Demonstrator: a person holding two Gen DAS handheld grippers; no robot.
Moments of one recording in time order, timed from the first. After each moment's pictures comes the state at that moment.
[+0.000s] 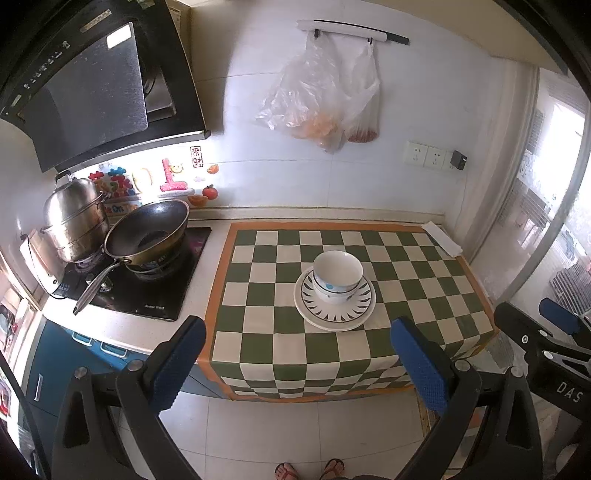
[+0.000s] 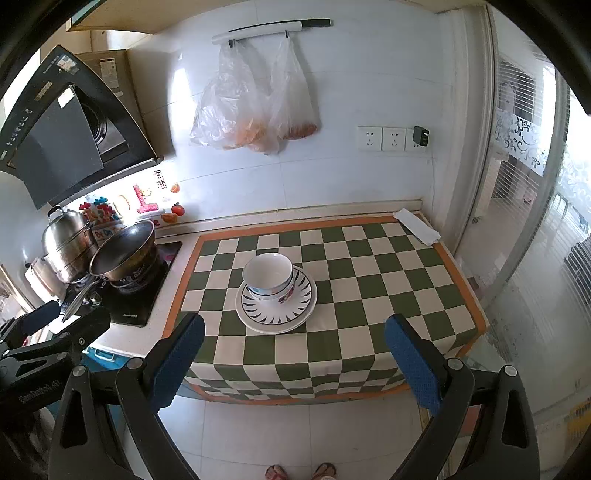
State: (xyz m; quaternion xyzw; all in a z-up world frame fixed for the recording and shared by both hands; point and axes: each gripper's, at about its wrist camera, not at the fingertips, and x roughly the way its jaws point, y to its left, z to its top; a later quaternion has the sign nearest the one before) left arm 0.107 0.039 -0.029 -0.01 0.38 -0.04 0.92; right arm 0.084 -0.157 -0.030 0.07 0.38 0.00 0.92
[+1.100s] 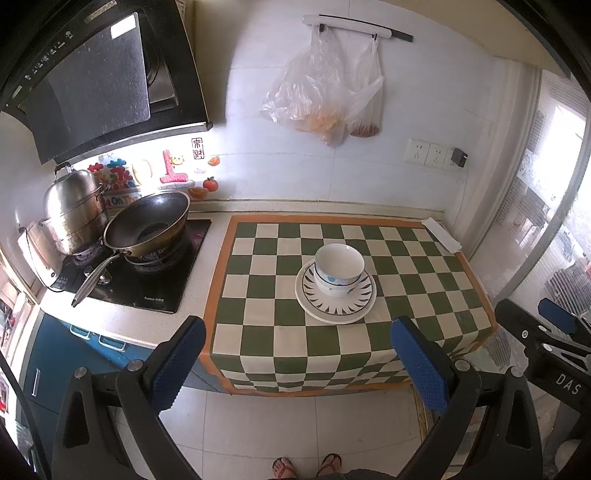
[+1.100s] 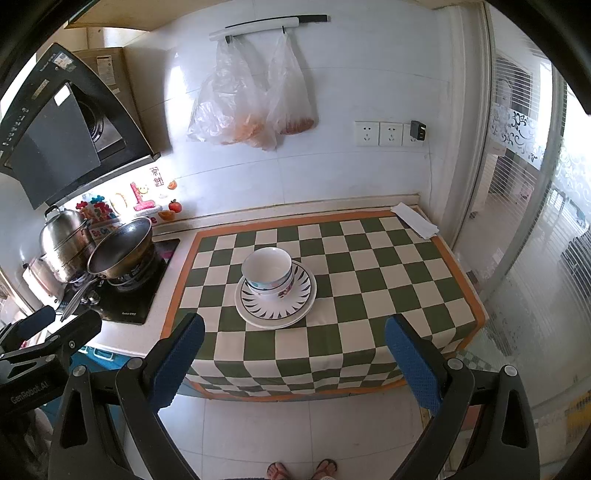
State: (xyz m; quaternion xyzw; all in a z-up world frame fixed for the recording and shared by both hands) left arm 0.094 0.046 -0.034 -0.02 0.39 -0.04 0.92; right arm 0.075 -0.152 -0.037 0.07 0.38 -0.01 0.92
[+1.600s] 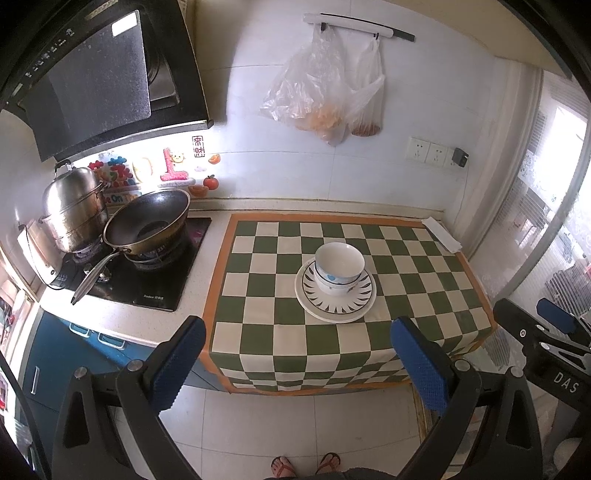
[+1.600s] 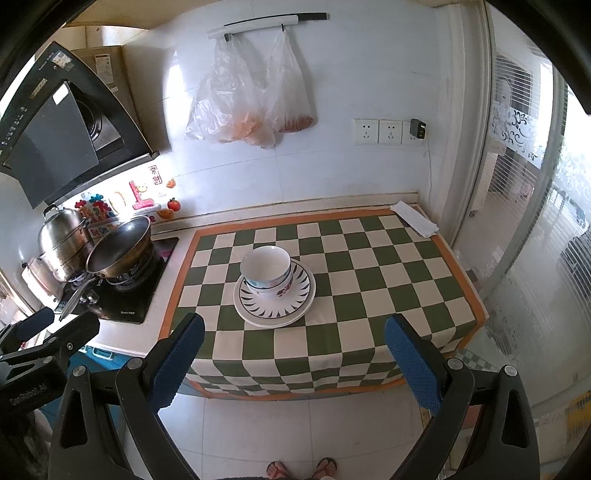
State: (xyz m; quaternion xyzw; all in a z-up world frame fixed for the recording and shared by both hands) left arm 0.099 0.047 -0.035 -0.02 0.39 -0.04 0.92; right arm 0.075 -0.151 -0.038 0.07 0.38 -0.01 0.92
